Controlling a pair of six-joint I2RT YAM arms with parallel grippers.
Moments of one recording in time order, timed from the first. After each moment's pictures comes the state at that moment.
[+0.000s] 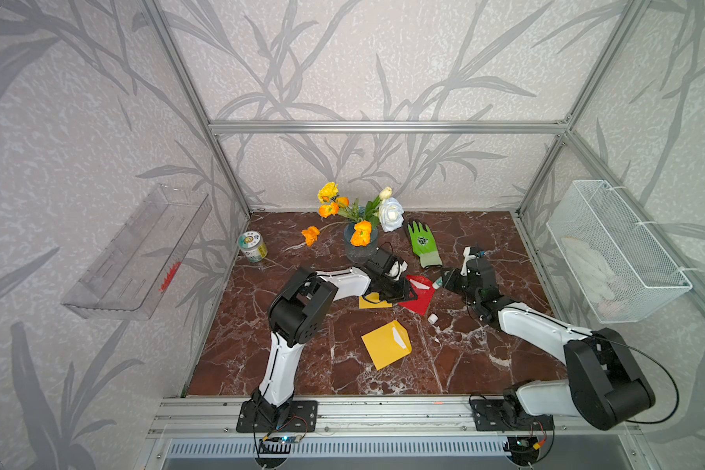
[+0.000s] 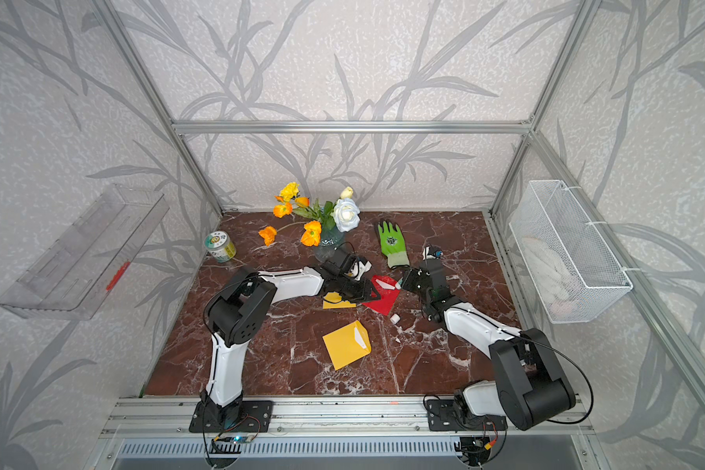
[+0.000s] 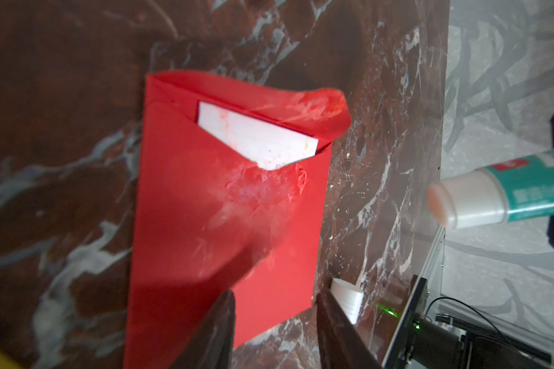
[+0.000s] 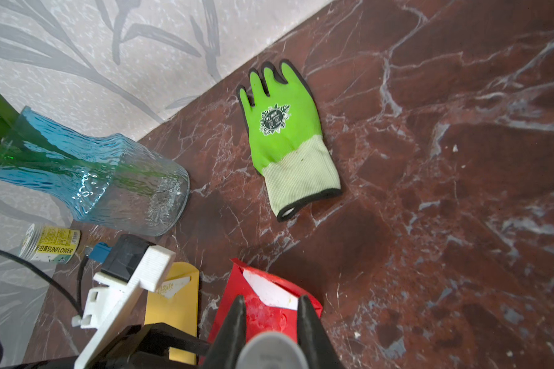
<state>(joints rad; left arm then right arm) -0.65 2.07 1.30 -0.18 0.56 -0.61 0.33 1.36 0.61 0.20 -0.03 0.69</state>
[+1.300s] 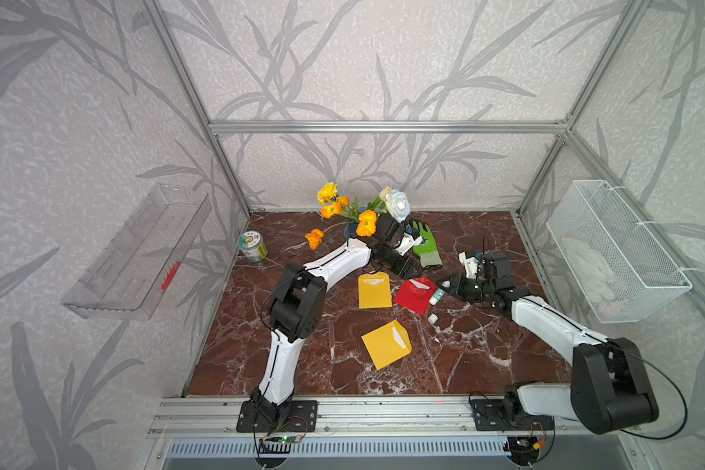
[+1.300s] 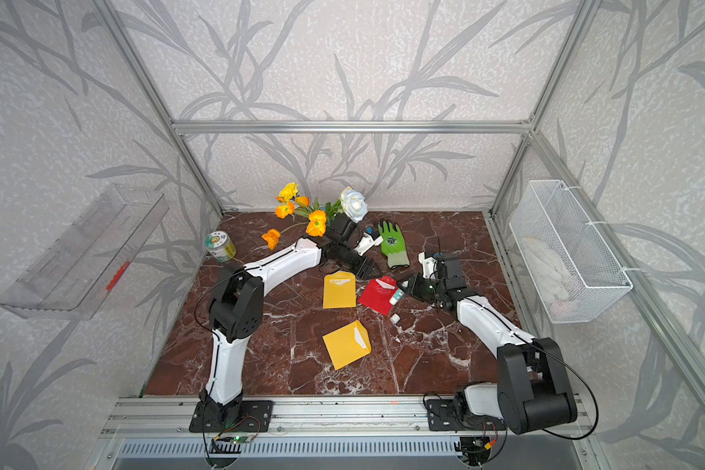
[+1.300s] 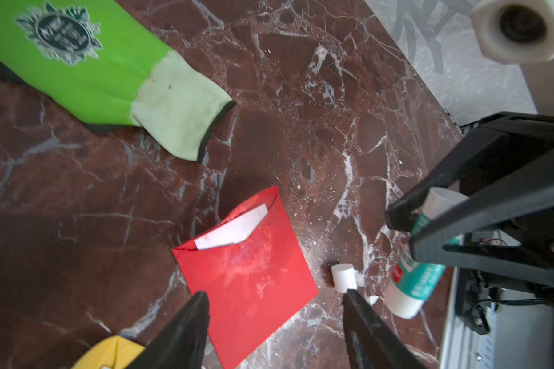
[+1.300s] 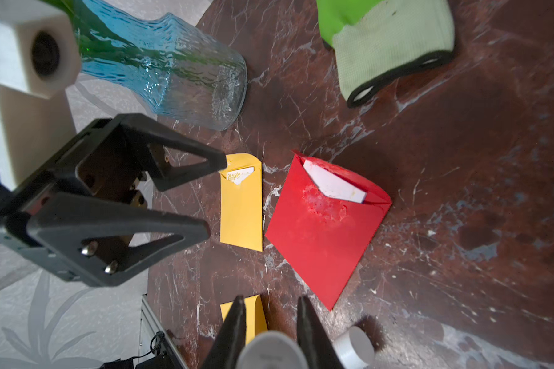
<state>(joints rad) -0.59 2.14 1.77 -0.62 0.56 0.09 0.17 1.33 0.69 -0.12 -0.63 0.63</state>
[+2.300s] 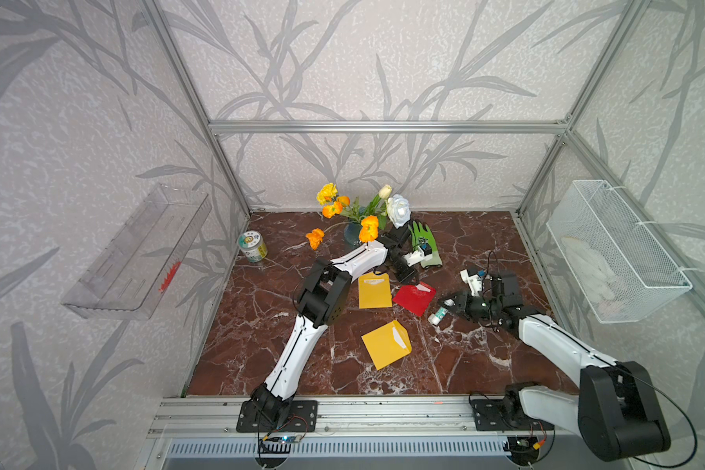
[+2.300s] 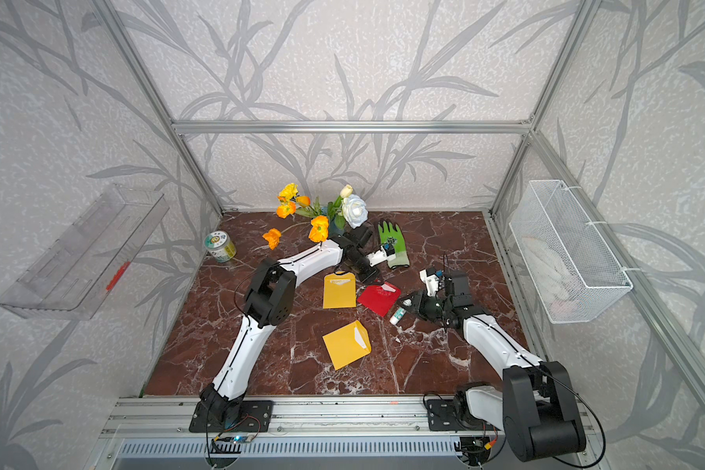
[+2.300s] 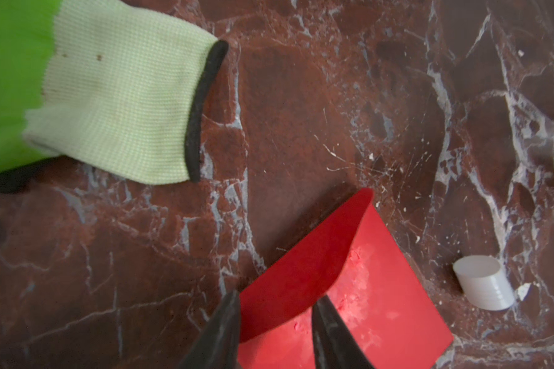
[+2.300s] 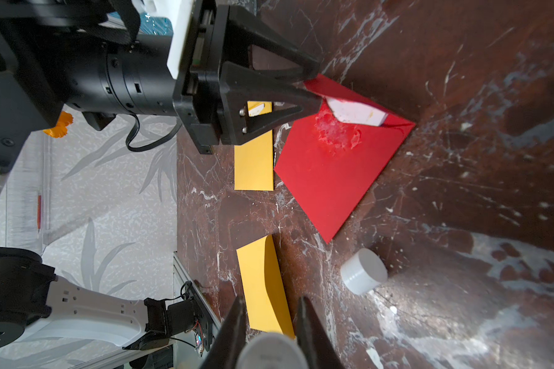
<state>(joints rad) -0.62 2.43 2.03 -0.76 0.51 0.44 0.12 1.21 0.52 -0.13 -0.79 0.64</state>
